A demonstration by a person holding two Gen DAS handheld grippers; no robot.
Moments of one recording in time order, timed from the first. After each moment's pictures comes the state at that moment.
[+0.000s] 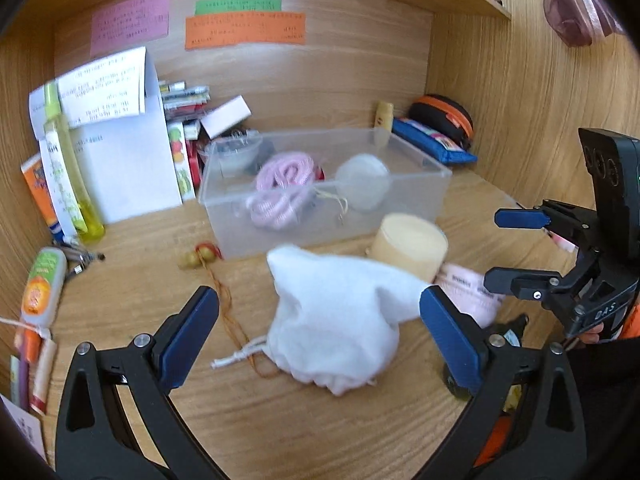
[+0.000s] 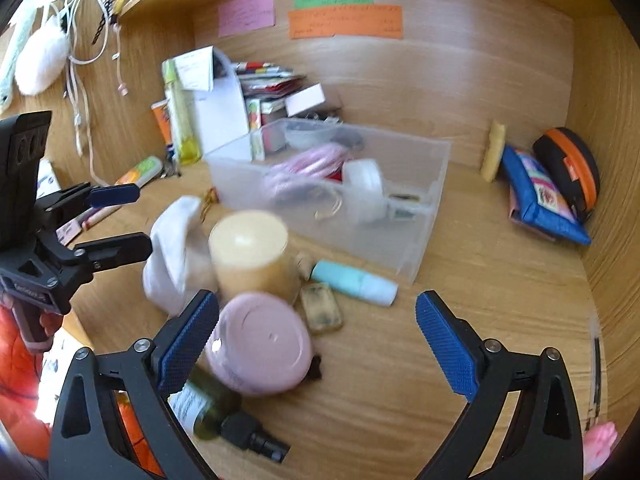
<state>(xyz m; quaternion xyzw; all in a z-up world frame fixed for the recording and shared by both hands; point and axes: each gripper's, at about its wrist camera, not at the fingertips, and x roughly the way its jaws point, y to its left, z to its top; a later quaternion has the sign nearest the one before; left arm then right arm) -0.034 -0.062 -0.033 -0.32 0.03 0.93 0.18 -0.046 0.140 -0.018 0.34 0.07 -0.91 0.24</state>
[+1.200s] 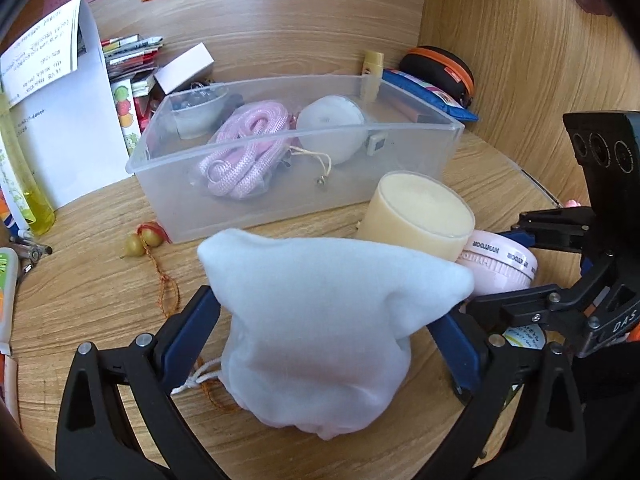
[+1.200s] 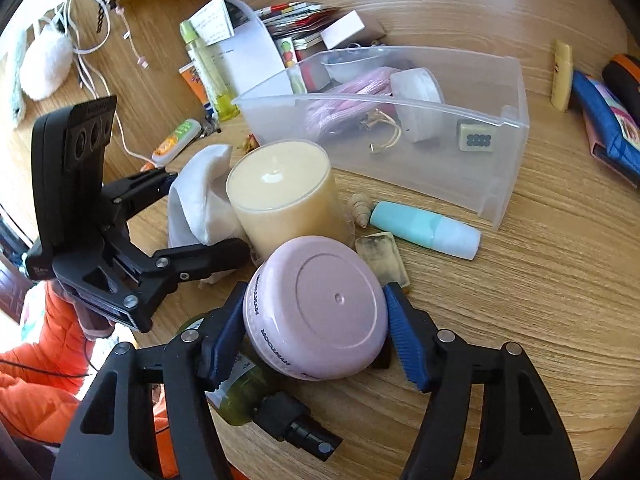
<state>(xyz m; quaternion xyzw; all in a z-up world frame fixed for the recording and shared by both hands) -0.081 -0.039 -0.067 -0.37 0.05 0.90 0.21 -0.074 0.130 -0.051 0.43 0.00 -0.84 0.33</state>
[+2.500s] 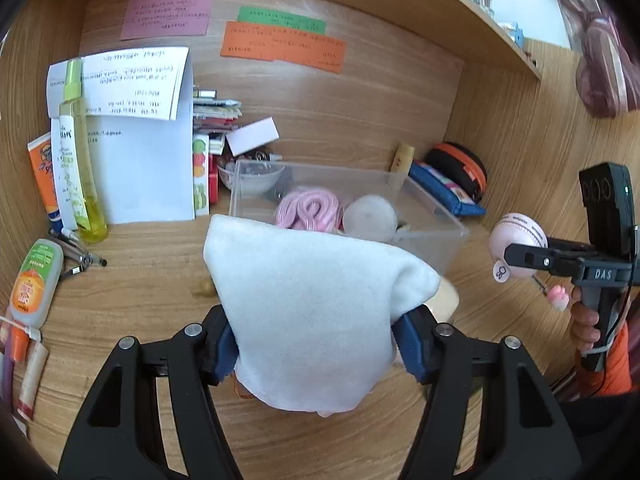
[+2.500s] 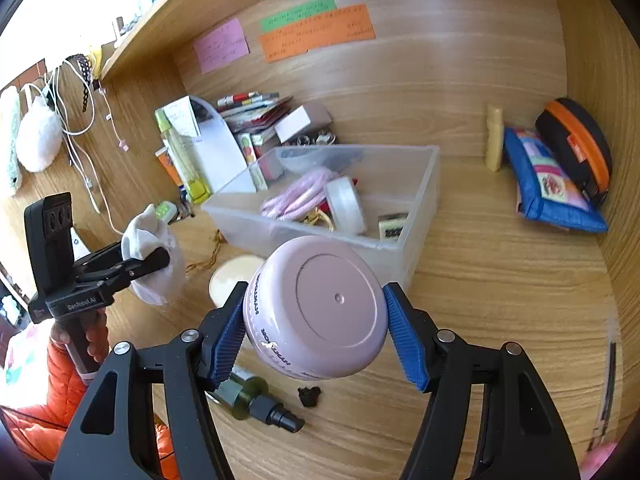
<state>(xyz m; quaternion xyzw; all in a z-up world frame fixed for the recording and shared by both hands) -0.060 -0.097 -0.012 -0.28 -0.05 0.94 0.17 -0.080 0.176 0.008 0.34 -0.03 -0.90 0.26</state>
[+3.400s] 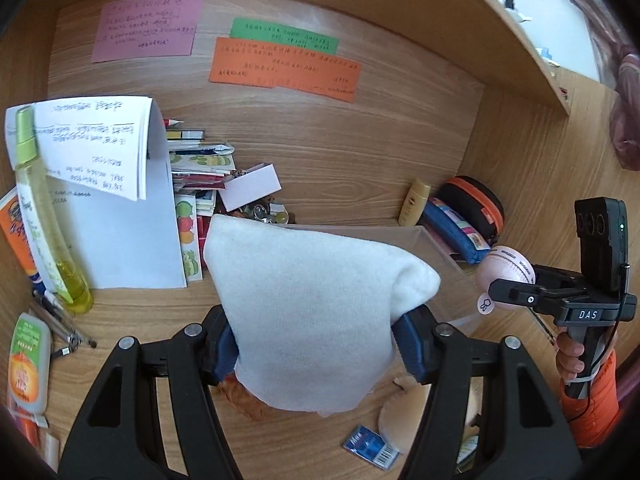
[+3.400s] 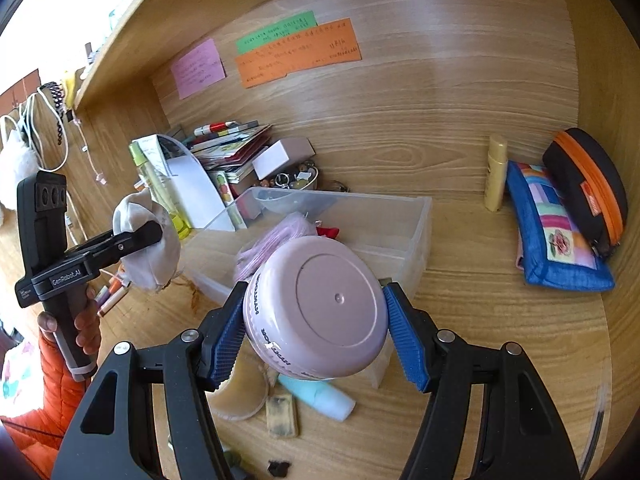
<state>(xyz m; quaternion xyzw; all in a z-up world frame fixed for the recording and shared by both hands) -0.143 -0.091 0.024 -0.28 -0.06 0.94 0.17 -0.154 0.172 0.024 0.34 -0.04 -0.90 0.26</state>
